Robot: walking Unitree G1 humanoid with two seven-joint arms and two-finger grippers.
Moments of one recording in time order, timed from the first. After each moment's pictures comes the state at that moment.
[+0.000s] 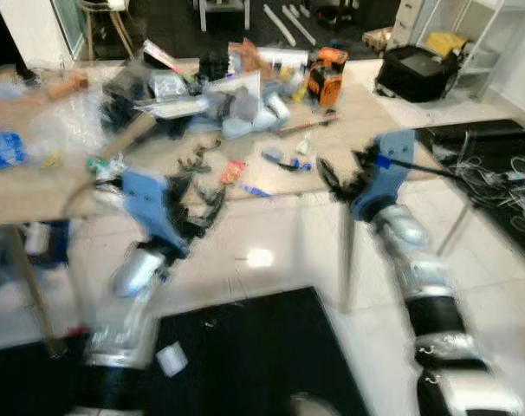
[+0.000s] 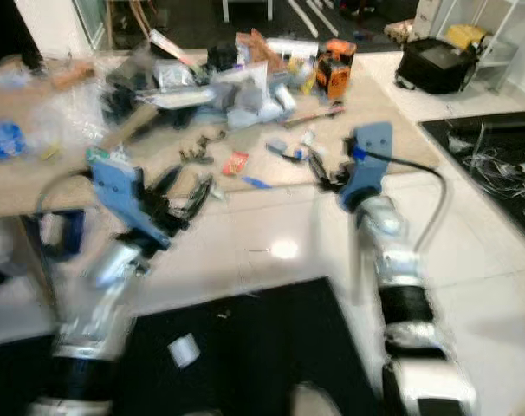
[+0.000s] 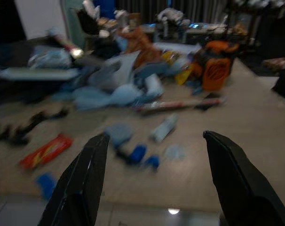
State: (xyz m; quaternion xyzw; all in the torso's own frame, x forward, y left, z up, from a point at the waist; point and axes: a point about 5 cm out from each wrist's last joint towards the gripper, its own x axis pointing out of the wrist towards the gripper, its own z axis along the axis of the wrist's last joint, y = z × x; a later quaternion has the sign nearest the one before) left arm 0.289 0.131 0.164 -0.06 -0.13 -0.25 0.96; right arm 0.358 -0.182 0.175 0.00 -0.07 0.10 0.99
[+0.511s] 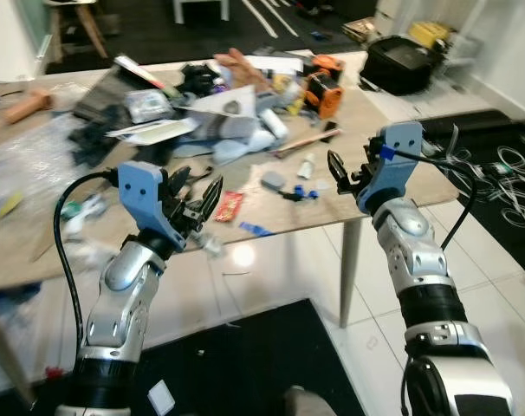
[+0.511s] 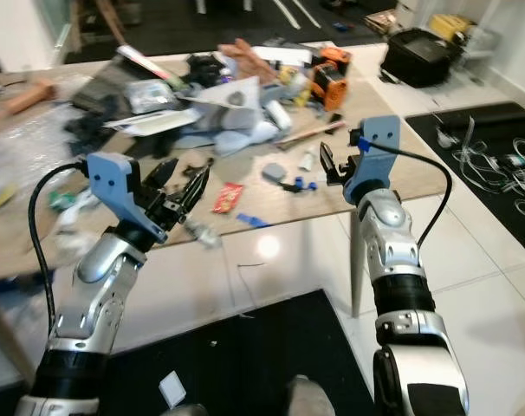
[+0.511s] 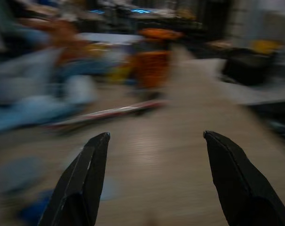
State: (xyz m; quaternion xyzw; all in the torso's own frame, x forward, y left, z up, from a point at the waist) left arm 0.290 0.131 0.164 -0.06 -0.13 -0.25 0.96; right arm 0.362 -0.197 0.167 -0.01 -0.04 0.06 1.00
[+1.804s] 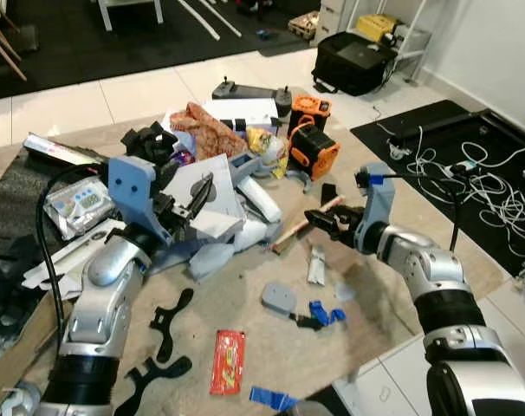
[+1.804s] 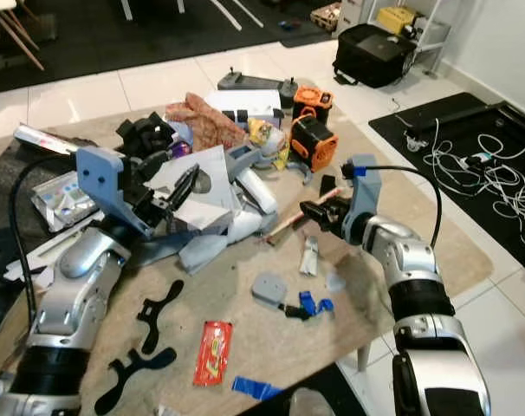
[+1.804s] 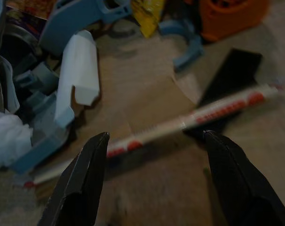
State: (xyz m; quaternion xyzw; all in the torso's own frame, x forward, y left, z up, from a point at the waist) left arm 0.285 0.156 0.177 0.03 -0.15 -0.28 0.95; right arm 0.347 -0.188 0.113 0.10 0.20 0.22 0.95
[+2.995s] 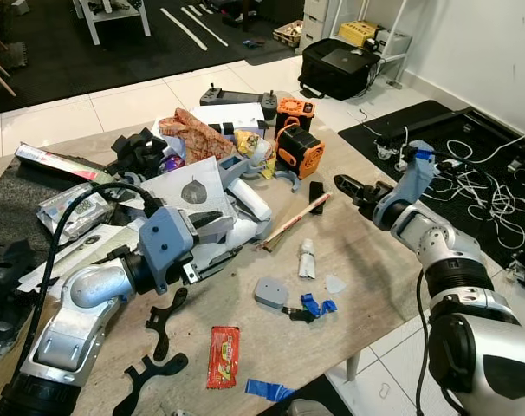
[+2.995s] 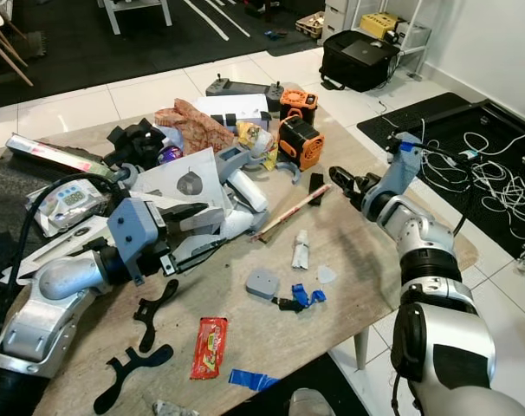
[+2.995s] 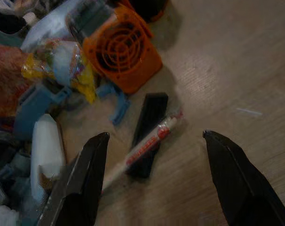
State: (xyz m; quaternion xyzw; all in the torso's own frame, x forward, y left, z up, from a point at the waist) left arm 0.249 0.151 0.157 0.19 -0.07 -0.48 0.85; right arm 0.374 -0.213 0.128 0.23 0.18 0.11 0.95
